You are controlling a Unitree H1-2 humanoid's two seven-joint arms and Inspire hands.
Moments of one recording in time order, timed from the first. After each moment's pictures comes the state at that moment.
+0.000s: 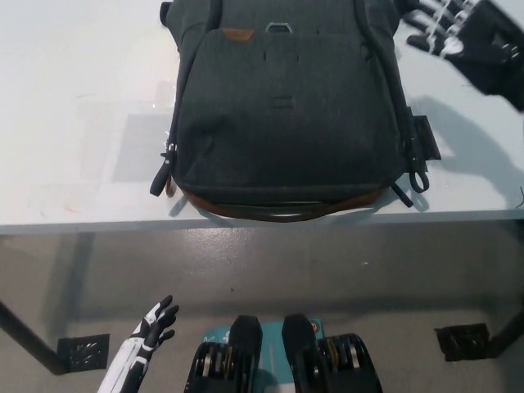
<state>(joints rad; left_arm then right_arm) 0.16 0.15 -0.07 -0.10 0.05 -0.06 -0.11 -0.92 -0.30 -0.16 0.59 0.44 0.32 0.52</state>
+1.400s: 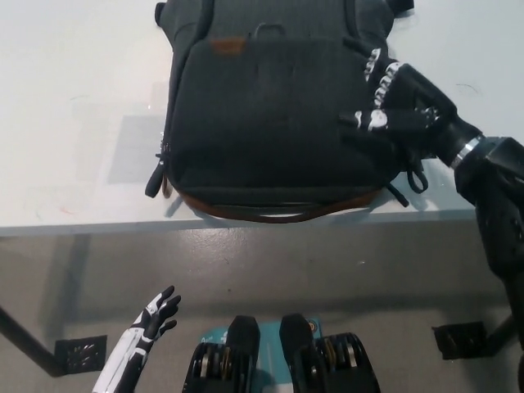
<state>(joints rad) 0.14 0.16 -0.06 -0.10 0.03 -0.07 -0.14 -0.80 -0.22 -0.02 0.53 0.41 0.14 0.60</state>
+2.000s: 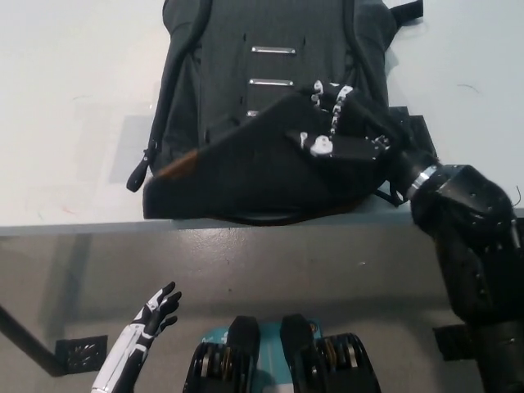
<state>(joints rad) 0.12 0.17 -0.06 -0.10 0.03 -0.07 -0.15 -0.70 -0.09 0.05 0.21 0.27 0.29 0.39</state>
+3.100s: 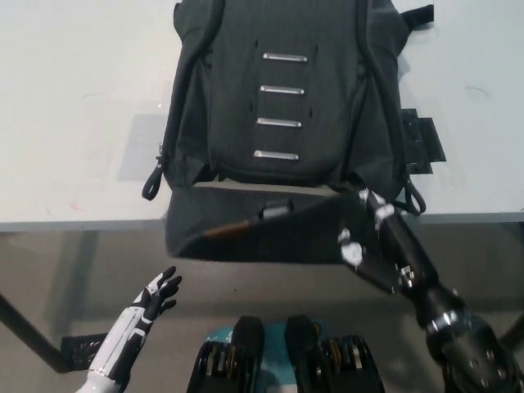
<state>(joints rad) 0.07 0.20 -0.06 -0.09 0.03 -0.06 -0.17 -0.19 -0.12 0.19 -0.04 -0.03 -0.03 0.19</state>
